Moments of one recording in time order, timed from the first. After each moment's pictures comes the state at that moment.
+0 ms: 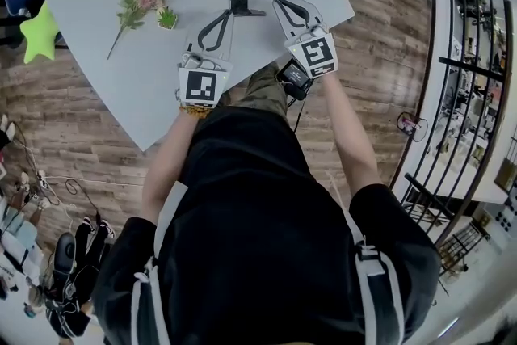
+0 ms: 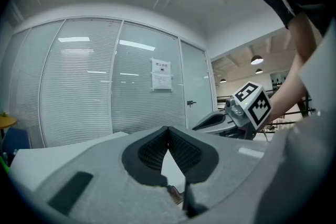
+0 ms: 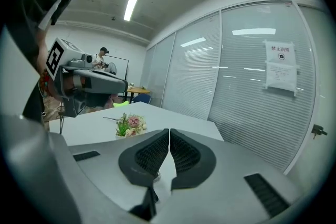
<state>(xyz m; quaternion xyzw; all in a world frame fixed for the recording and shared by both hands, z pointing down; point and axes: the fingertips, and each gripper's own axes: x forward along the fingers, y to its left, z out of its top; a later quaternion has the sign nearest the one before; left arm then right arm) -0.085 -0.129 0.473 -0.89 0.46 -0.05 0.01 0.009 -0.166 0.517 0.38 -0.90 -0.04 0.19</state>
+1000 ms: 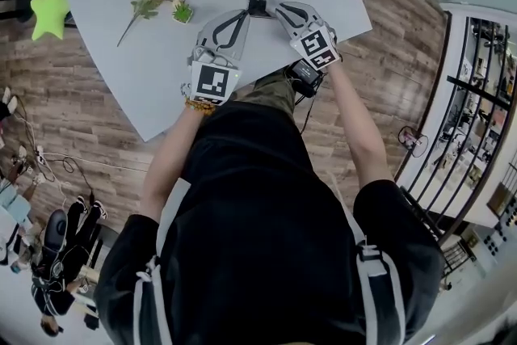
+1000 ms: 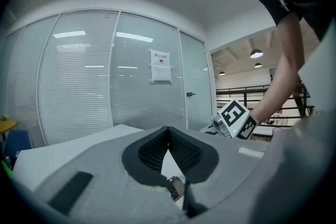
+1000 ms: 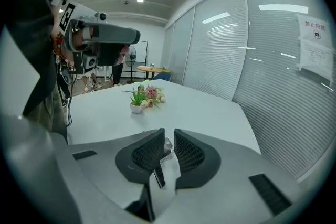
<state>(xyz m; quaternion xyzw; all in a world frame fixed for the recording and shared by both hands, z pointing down) -0.087 -0.142 0.501 -0.89 0.45 -0.10 0.00 -0.009 -0.178 0.631 0.26 -0.92 -0.01 0.31</state>
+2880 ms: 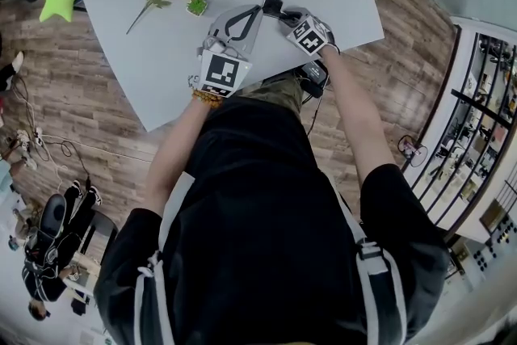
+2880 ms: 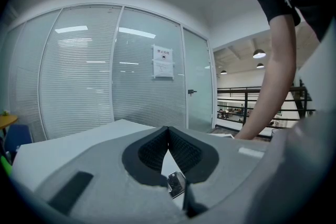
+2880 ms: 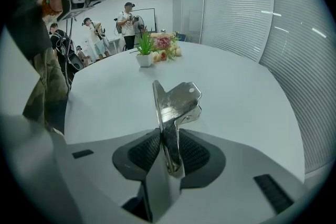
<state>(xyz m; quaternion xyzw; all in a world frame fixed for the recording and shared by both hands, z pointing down) -0.099 -0.150 0.518 -0.89 0.45 -0.10 -0.02 -0.019 -0.166 0.777 0.16 -0.87 0.06 0.47</state>
